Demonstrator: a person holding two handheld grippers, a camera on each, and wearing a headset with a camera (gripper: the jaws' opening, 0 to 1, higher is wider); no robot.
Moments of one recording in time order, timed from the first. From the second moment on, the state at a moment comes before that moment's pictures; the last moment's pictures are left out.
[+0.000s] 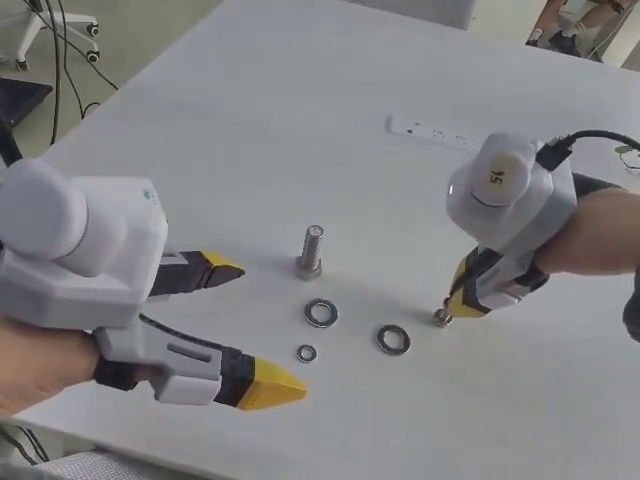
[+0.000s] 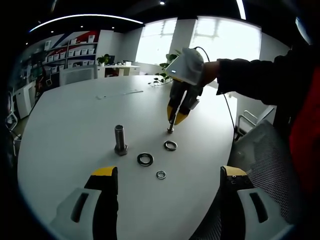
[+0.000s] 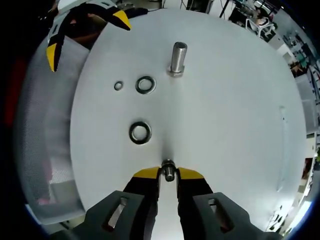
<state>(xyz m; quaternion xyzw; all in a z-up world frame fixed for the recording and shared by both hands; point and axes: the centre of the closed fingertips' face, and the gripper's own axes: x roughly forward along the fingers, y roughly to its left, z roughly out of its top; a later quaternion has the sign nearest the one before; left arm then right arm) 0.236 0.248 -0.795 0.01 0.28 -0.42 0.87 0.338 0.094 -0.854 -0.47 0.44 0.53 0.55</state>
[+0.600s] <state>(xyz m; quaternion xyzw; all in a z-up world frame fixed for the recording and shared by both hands) 0.235 0.249 -0.796 0.01 0.28 -0.41 0.87 0.336 0.093 -0.868 -0.46 0.45 0.53 0.55</state>
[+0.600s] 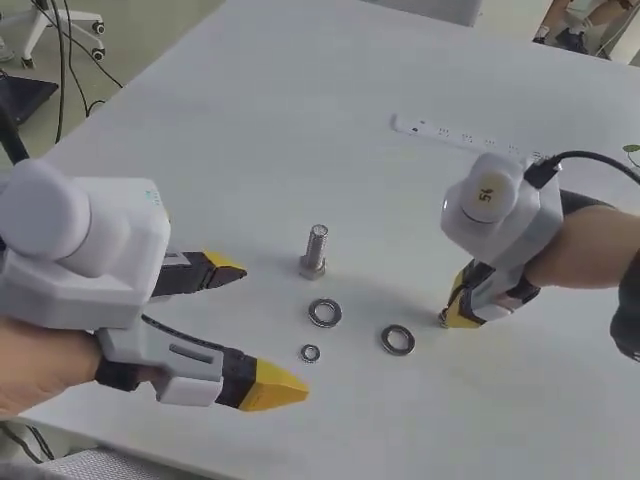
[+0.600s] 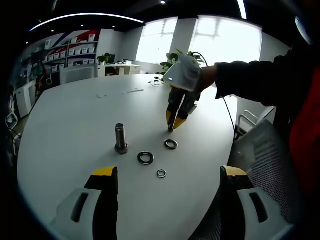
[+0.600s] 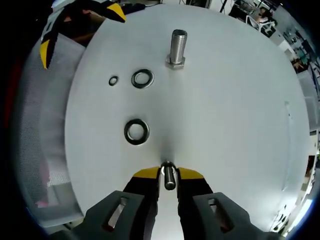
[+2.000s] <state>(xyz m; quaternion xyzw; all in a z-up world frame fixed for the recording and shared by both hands) 0.234 0.246 -0.795 0.01 0.28 -0.42 0.87 0.339 0.110 -0.843 -0.45 0.42 0.54 0.57</state>
